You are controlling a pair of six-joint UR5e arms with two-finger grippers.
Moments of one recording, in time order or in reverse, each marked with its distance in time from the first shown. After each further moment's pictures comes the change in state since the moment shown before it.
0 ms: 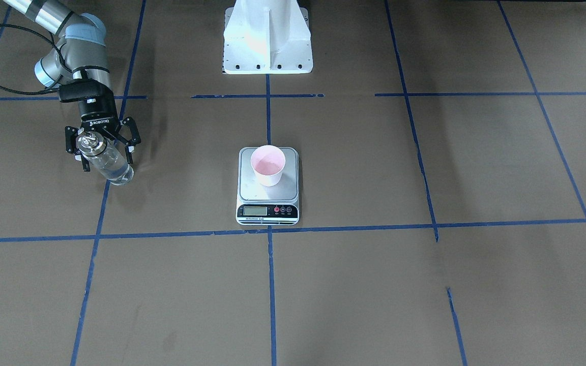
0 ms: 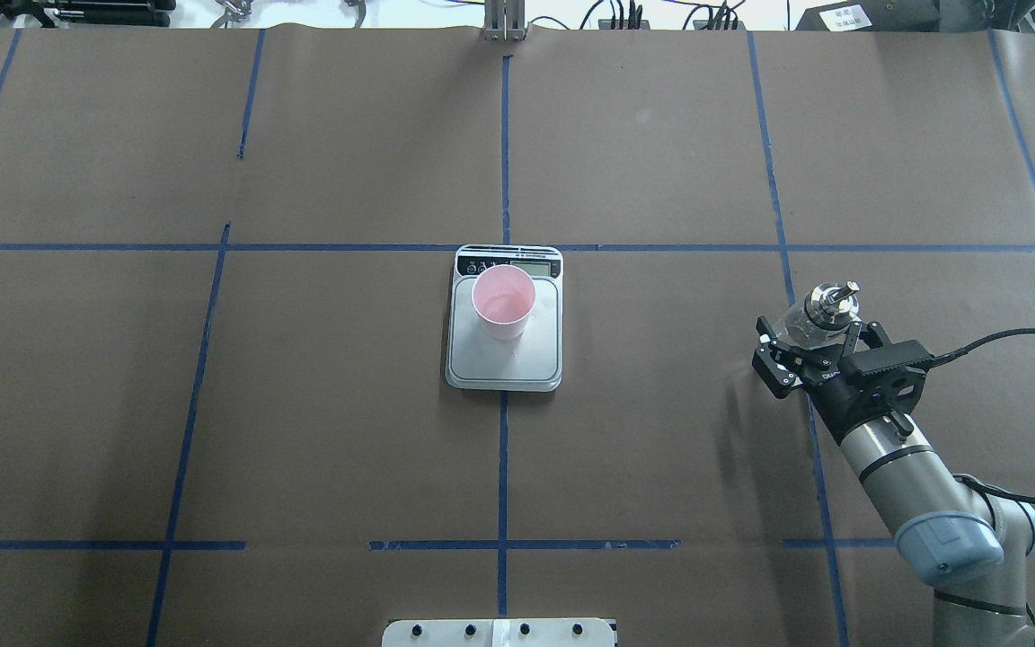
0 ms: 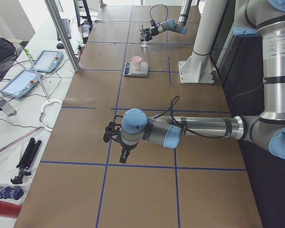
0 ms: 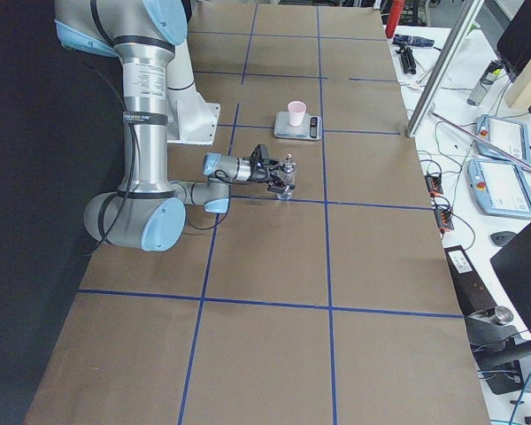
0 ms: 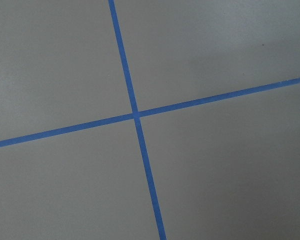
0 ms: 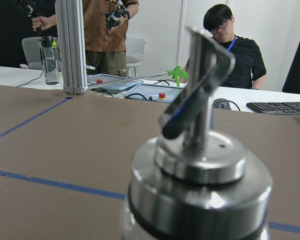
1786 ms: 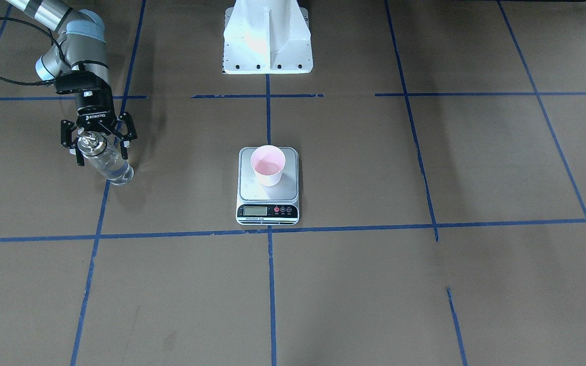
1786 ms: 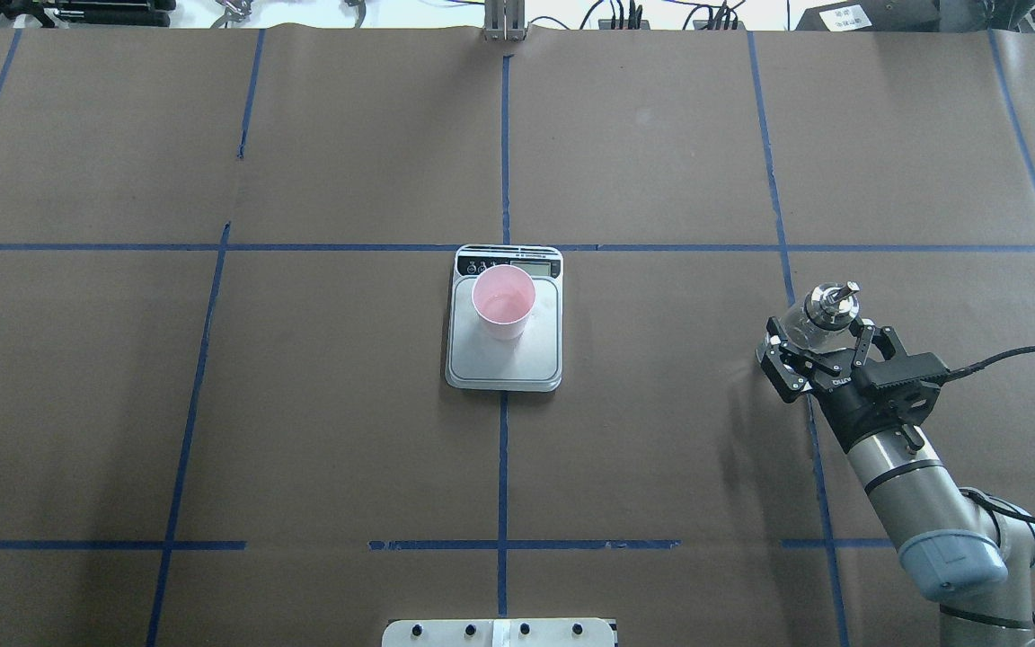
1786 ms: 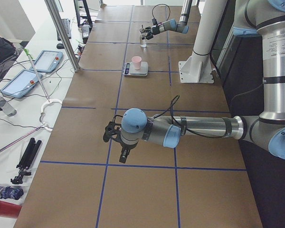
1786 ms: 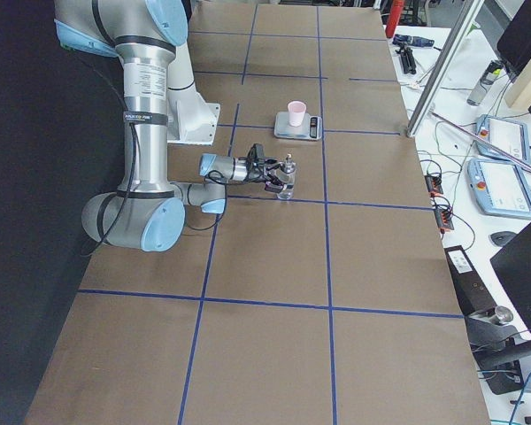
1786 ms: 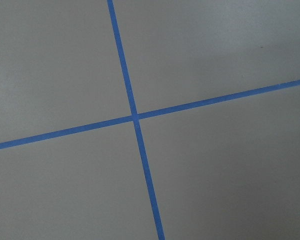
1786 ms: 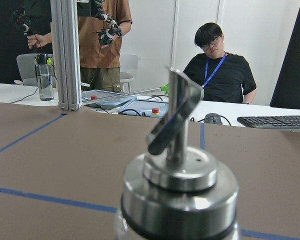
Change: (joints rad) left arm -0.001 -0.001 -0.001 0.002 -0.001 -0.001; right arm -0.038 -0.015 0.011 0.023 -0.105 0.000
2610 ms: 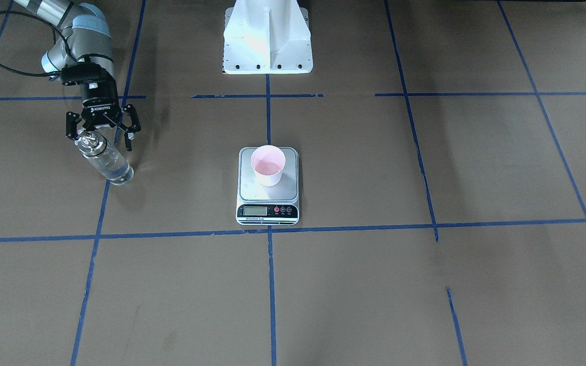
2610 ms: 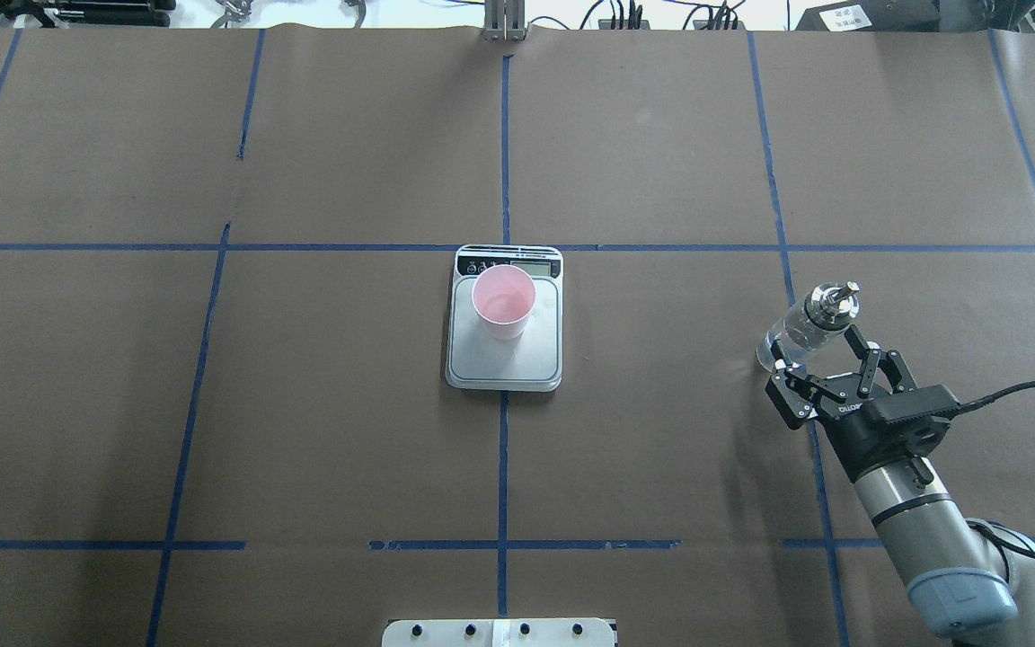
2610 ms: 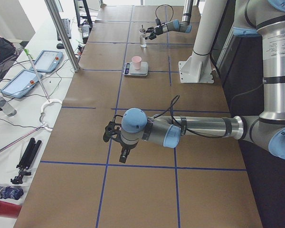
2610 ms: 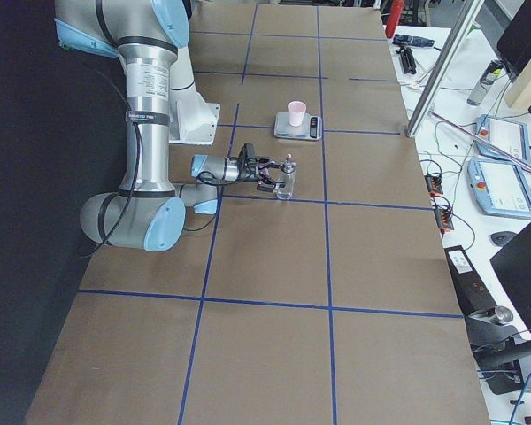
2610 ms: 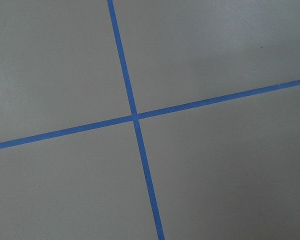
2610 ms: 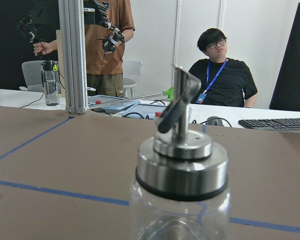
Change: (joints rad) left arm 0.000 0.000 -0.001 -0.001 -0.001 0.000; right arm -0.083 -0.037 0.008 0.059 -0.092 -0.006
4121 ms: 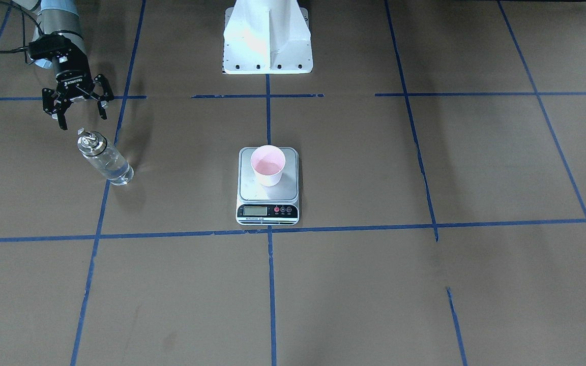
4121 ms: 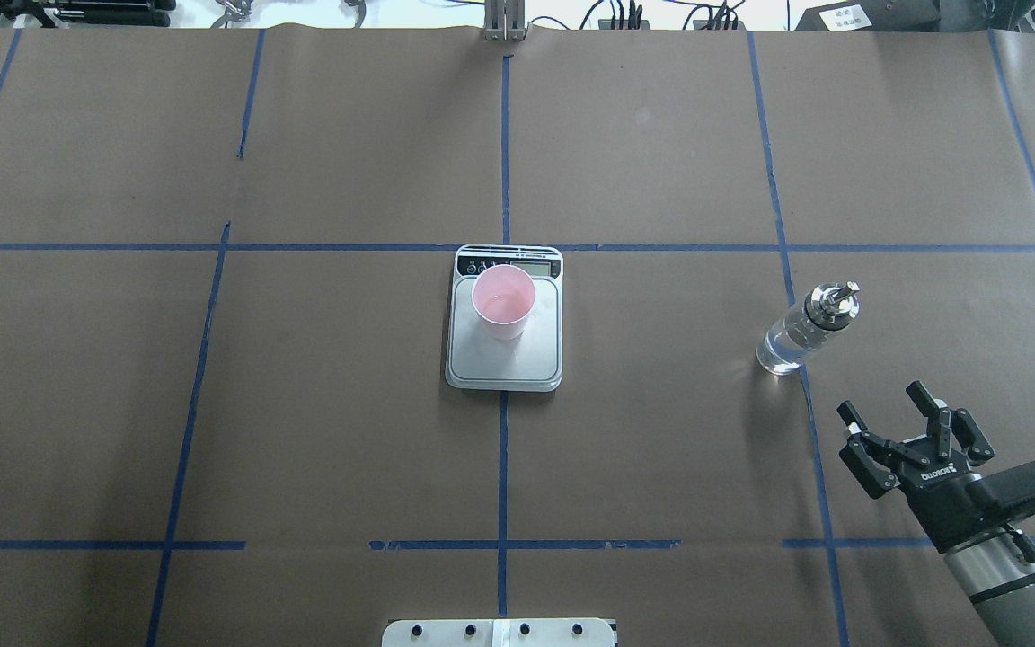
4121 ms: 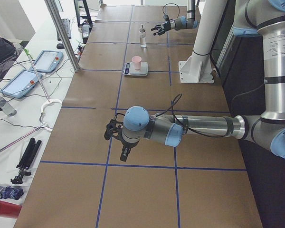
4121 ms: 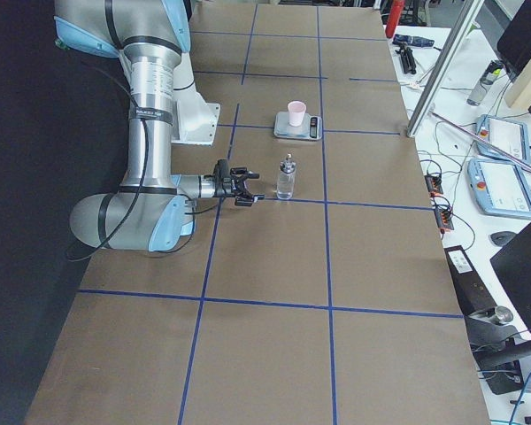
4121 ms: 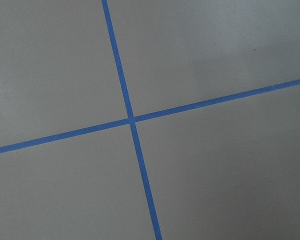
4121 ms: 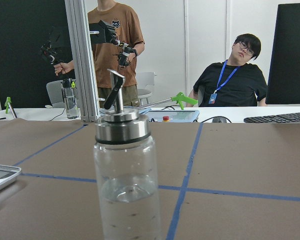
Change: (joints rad) left arm -0.004 0.016 -0.028 -0.002 0.000 0.005; right arm -0.185 -0.132 -0.070 0.432 -0.146 -0.146
